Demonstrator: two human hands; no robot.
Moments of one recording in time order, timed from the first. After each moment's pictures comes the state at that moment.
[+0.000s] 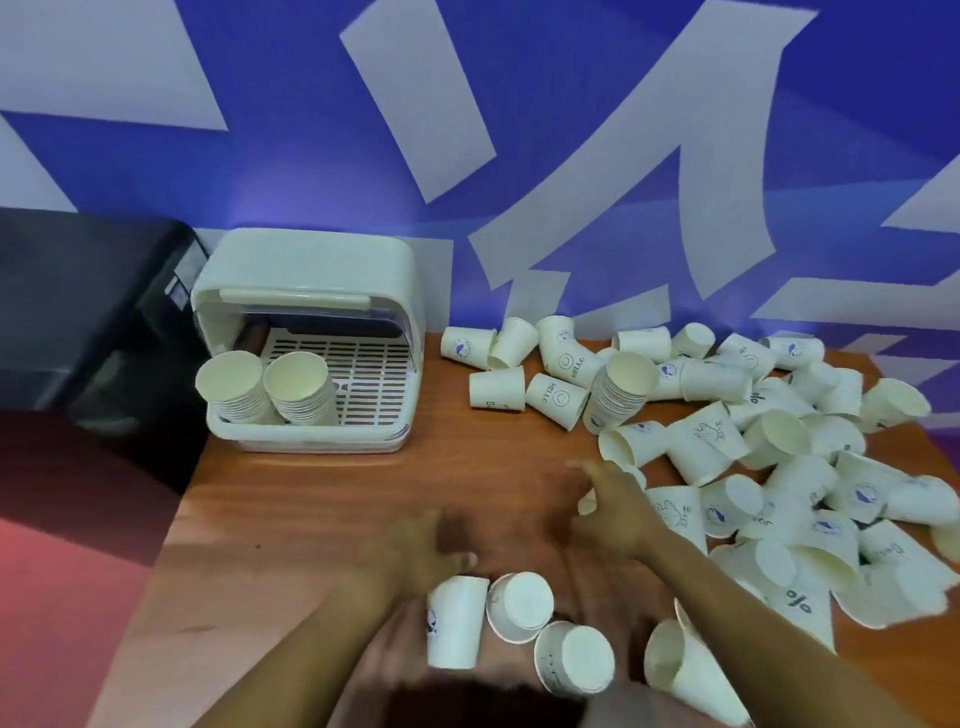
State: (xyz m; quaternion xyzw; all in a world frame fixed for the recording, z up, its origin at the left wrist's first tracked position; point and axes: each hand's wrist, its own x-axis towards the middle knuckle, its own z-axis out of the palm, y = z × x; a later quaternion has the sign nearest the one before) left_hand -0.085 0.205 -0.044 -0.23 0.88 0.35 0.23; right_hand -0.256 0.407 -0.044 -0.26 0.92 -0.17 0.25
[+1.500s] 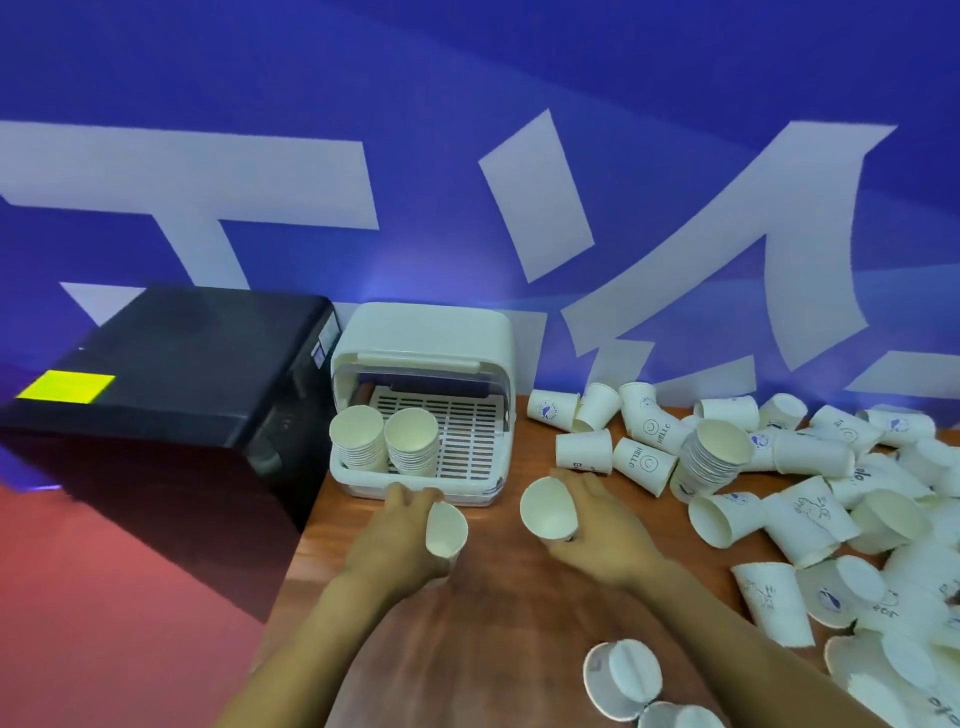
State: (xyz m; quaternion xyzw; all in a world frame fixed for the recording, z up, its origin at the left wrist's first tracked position) left_hand -0.030 0.115 0.019 -0.32 0.91 0.25 0.08; right_hand -0.202 0.293 -0.003 -0.39 0.88 -0.18 0.19
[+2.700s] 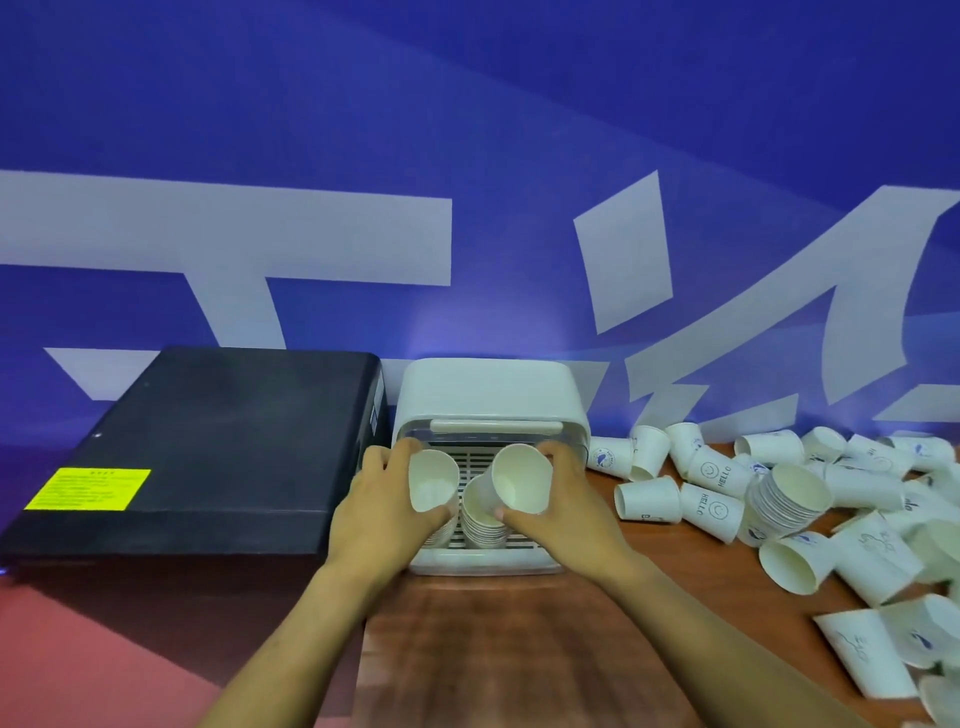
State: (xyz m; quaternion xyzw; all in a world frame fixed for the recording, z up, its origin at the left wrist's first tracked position) left_hand -0.024 -0.054 0.061 -0.31 0.91 0.26 -0.09; right_hand -0.149 0.112 0.046 -0.30 0.89 -0.33 0.12
